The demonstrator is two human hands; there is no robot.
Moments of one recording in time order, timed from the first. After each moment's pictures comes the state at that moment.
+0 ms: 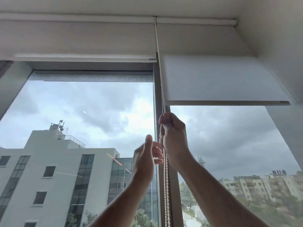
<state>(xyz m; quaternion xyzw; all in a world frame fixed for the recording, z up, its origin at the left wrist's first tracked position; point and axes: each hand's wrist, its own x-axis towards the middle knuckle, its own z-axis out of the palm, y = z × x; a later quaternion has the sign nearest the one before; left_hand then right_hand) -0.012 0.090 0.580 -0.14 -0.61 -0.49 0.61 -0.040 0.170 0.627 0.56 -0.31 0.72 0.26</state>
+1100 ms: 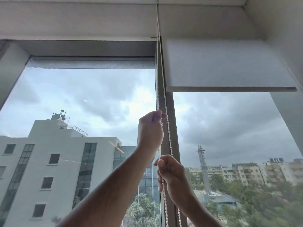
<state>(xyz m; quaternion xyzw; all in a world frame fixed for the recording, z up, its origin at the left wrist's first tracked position) 0.002 0.106 0.608 -0.11 -0.62 -0.42 0.65 -0.098 0.126 0.494 0.64 -0.36 0.66 0.14</state>
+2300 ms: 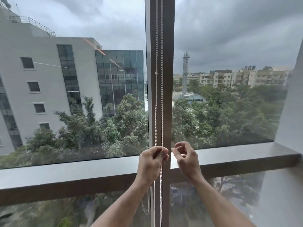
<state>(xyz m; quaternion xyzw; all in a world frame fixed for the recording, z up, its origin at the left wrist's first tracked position) -0.084 0.035 0.182 0.05 -0.73 -0.57 0.36 -0.198 0.145 0.160 0.31 -0.71 0.62 0.11</state>
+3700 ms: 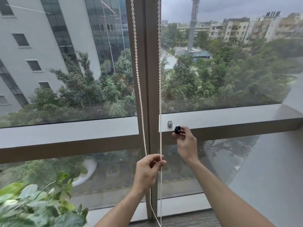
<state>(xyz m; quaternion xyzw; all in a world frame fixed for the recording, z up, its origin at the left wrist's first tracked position) -0.112 0.078 0.010 0.17 -0.73 -0.59 0.30 -0.268 0.169 0.042 0.25 -0.77 0.59 0.06</state>
